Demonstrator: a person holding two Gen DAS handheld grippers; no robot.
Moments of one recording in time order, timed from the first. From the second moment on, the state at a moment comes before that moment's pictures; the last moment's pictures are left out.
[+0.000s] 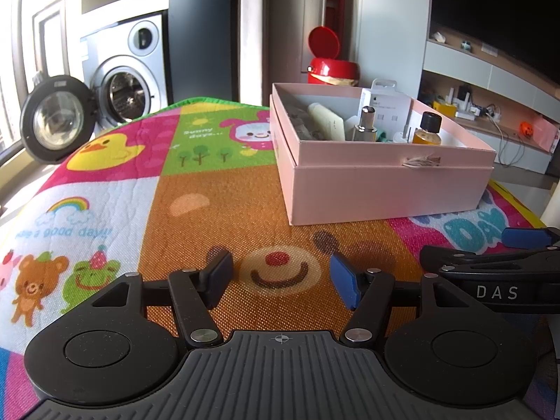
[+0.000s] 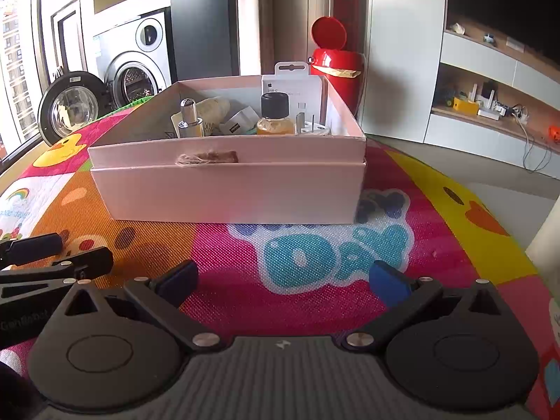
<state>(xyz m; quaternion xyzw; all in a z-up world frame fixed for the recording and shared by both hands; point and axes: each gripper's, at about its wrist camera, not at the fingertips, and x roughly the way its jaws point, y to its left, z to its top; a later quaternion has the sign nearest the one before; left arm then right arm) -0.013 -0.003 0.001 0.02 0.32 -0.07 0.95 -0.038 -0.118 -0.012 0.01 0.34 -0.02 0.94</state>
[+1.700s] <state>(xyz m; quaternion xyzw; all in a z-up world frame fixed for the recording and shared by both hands) -0.013 -0.002 0.001 0.02 0.32 -0.07 0.95 -0.038 -0.117 -0.012 0.01 0.34 -0.02 0.94</state>
